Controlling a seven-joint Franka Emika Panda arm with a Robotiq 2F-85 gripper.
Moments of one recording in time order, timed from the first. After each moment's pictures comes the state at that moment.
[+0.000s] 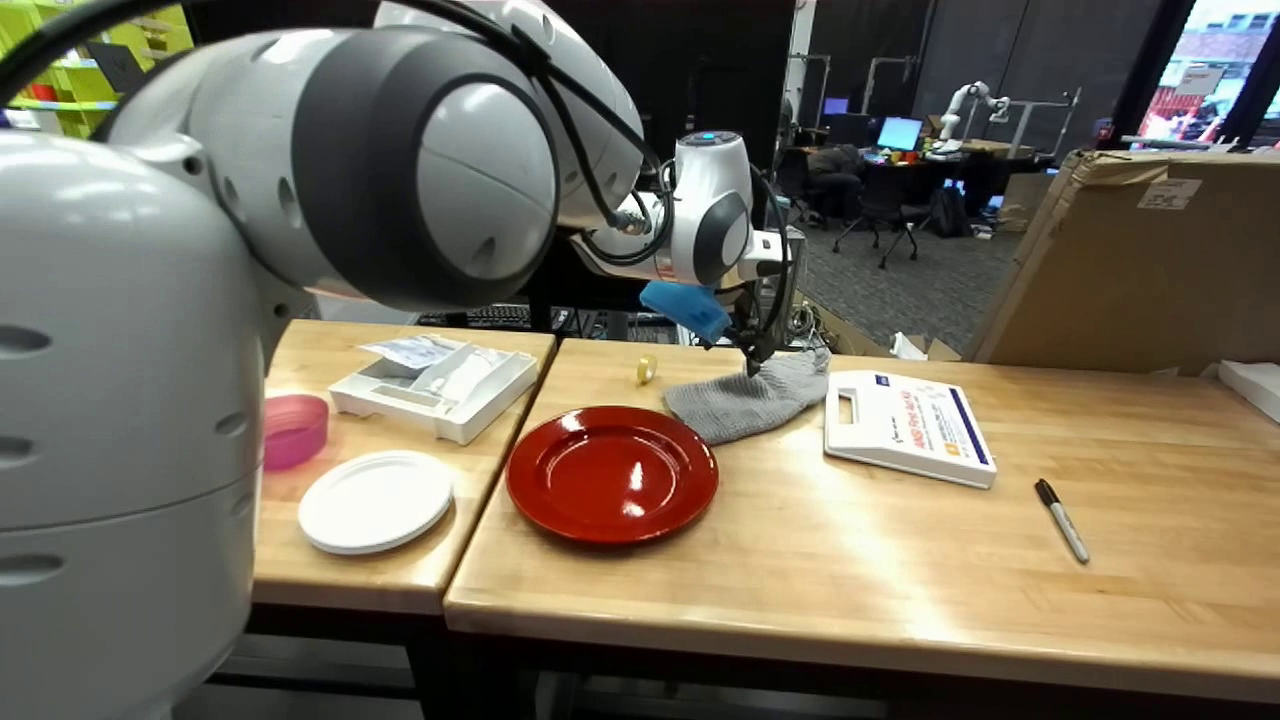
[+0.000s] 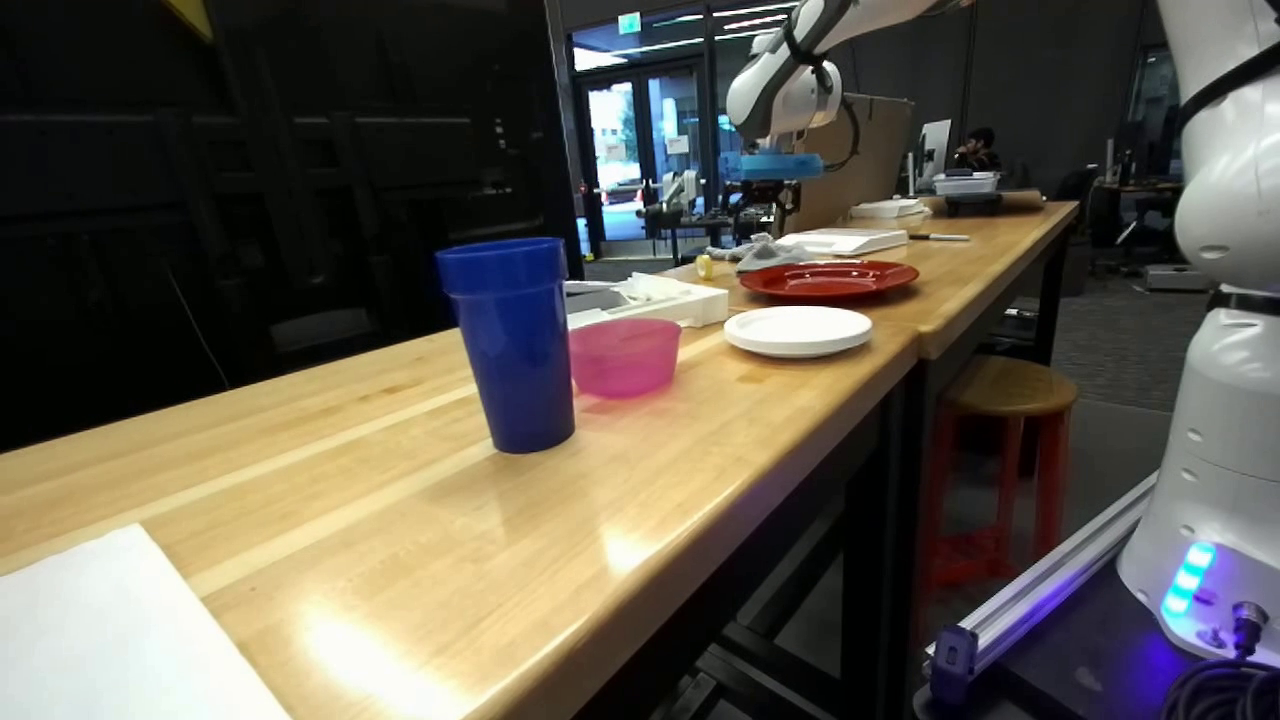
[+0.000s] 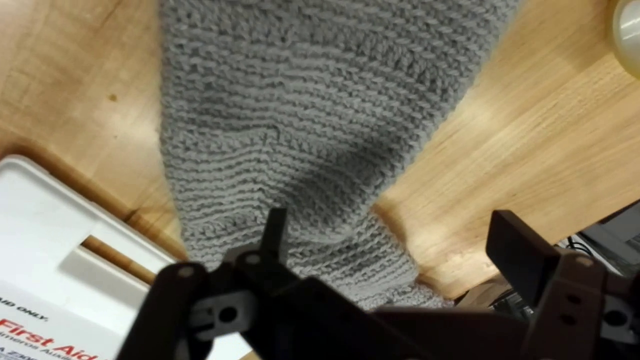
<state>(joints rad) -0.06 0.36 -0.13 -1.68 -0.05 2.41 0.41</state>
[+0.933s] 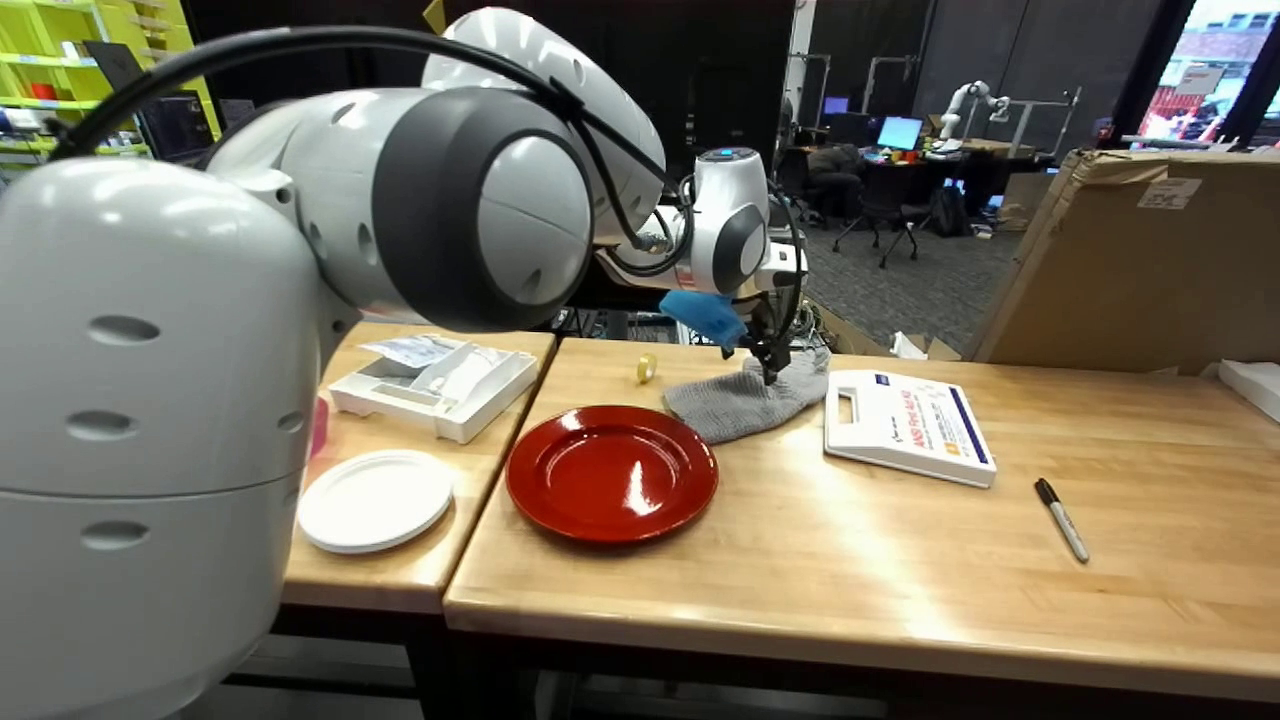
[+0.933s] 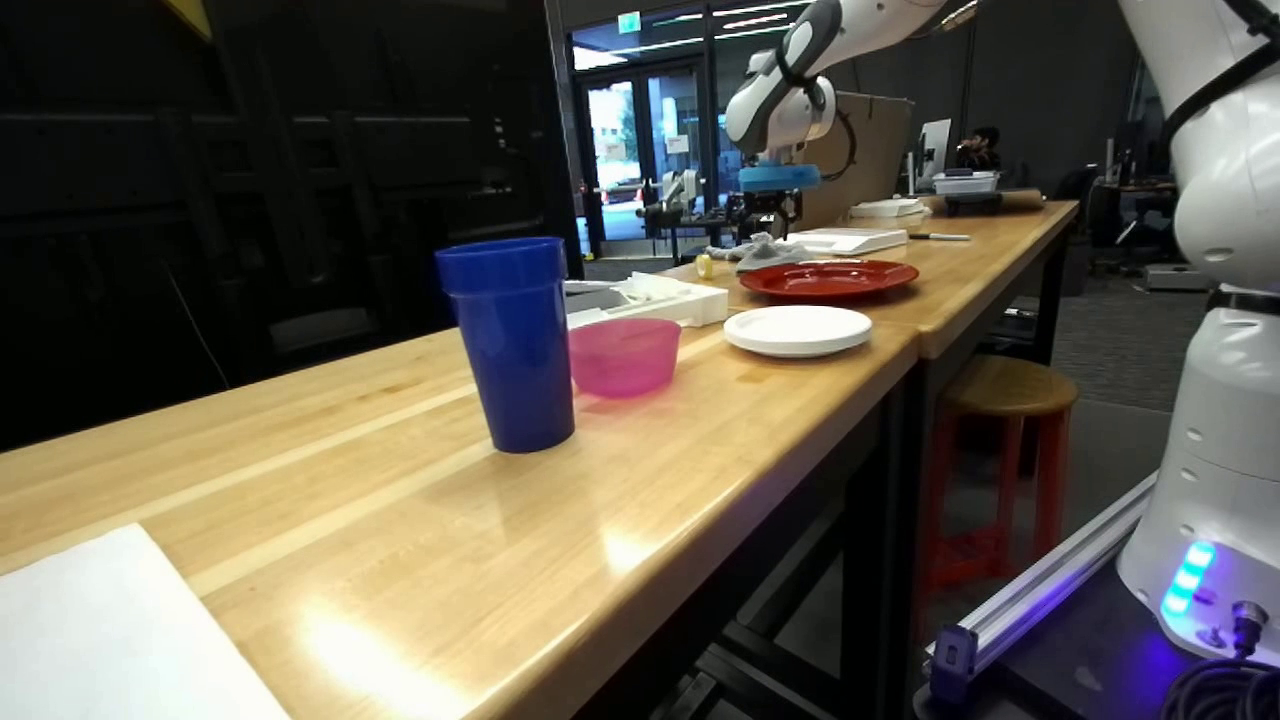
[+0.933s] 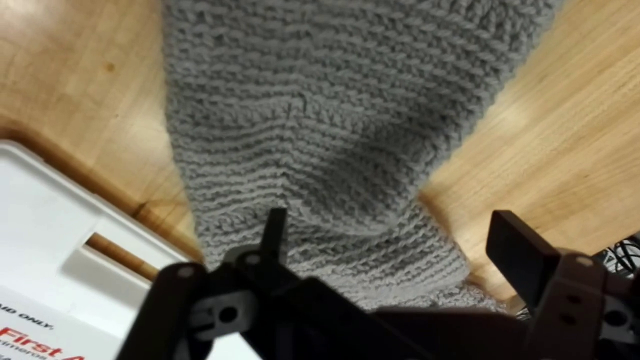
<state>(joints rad) -0.06 0.47 -0.16 -1.57 -0.04 2.37 0.43</state>
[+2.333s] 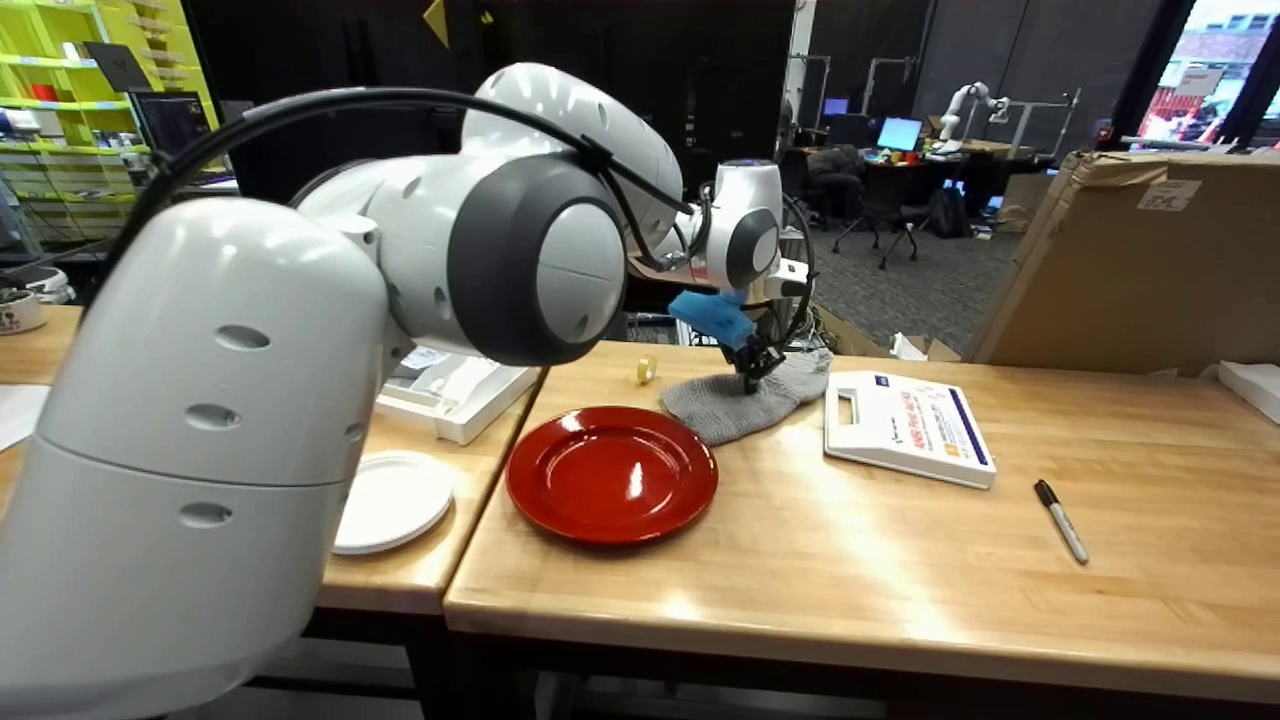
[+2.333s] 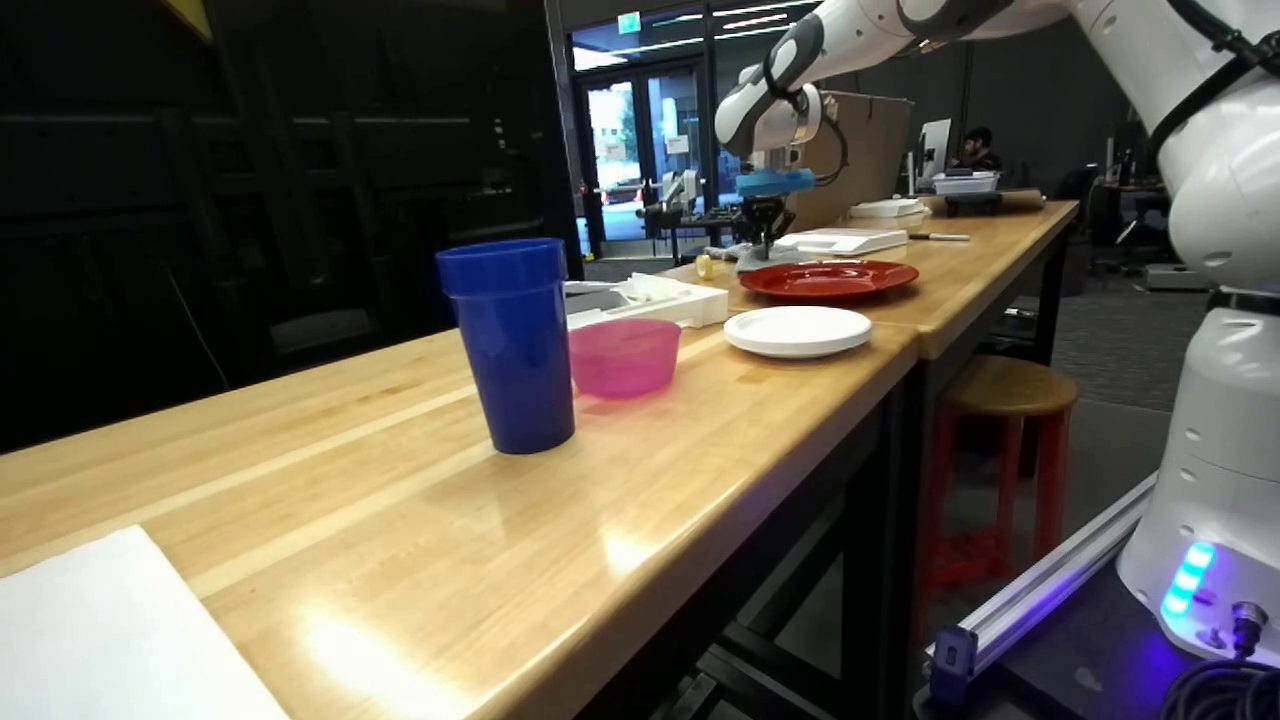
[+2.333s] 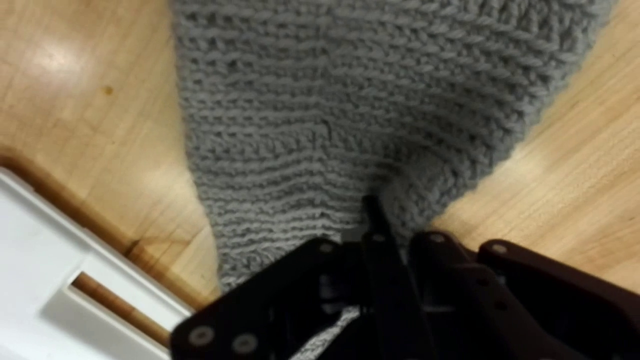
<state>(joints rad) -0.08 0.59 -0.16 -1.37 0.00 2.14 0.40</state>
